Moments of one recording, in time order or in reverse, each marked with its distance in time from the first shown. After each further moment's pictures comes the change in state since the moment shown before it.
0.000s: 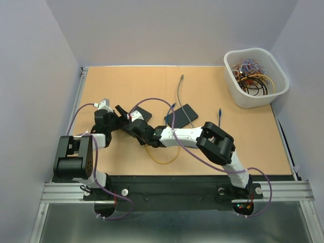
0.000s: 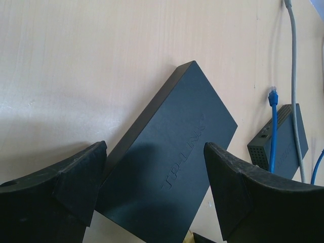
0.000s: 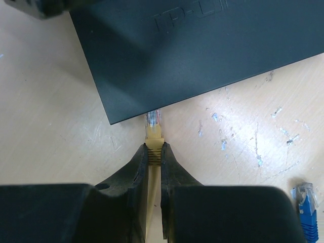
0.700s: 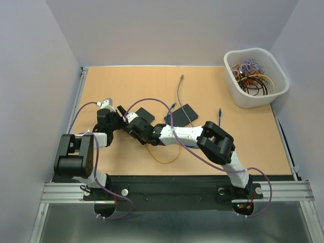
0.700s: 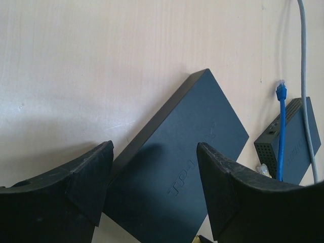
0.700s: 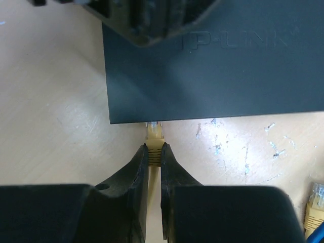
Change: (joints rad) left arm -0.032 0.016 0.018 -0.018 -0.026 0.038; right arm -0.003 0.006 0.044 -0.061 -0.076 -0.177
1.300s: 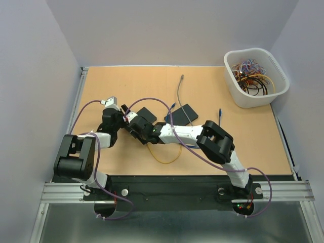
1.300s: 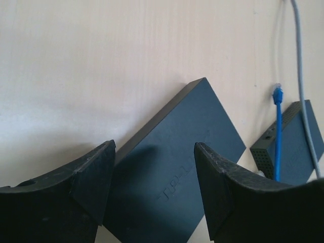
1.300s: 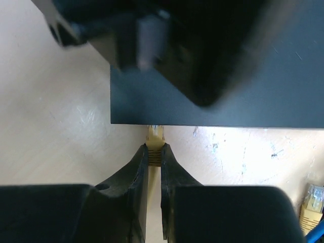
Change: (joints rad) left arm -0.086 -0.006 0.008 0.015 -0.107 0.002; right arm -0.020 0.016 0.033 -0.049 -0.014 -0.019
